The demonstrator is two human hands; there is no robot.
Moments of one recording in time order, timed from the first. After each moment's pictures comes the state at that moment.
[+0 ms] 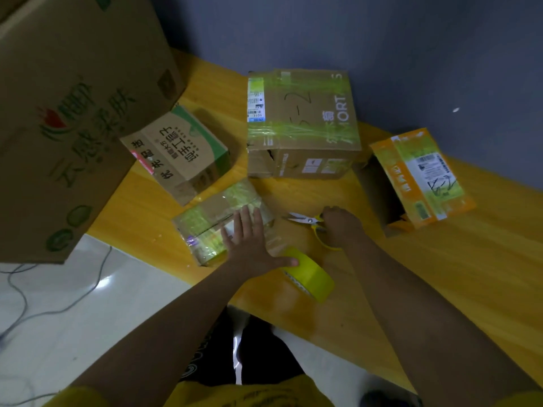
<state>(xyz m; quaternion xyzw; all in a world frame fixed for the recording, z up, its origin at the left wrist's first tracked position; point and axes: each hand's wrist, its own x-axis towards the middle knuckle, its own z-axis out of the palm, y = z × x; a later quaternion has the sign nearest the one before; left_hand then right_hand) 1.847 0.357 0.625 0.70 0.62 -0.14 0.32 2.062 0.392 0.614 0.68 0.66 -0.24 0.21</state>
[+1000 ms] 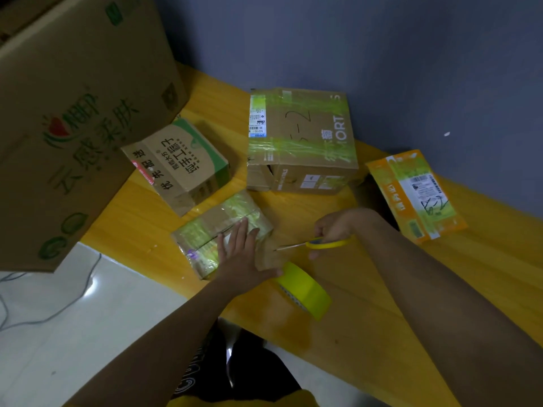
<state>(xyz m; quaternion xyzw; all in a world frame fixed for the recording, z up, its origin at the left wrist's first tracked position) 1.828 0.356 0.610 0.74 0.60 -0.02 0.31 2.049 0.443 0.687 0.51 0.63 -0.42 0.41</state>
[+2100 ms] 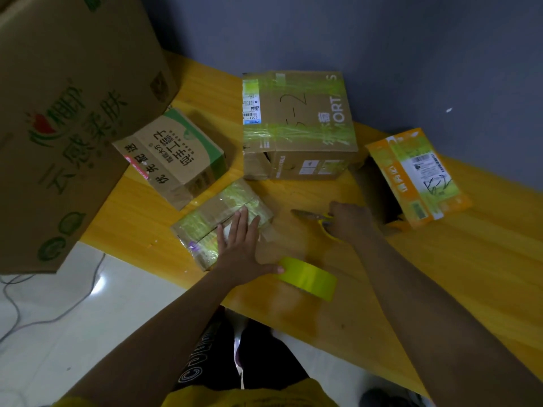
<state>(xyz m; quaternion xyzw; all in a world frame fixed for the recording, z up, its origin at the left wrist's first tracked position) 1.822 0.359 0.606 0.76 0.57 -0.06 0.31 2.069 0.397 0.640 0.72 0.64 -0.18 0.22</state>
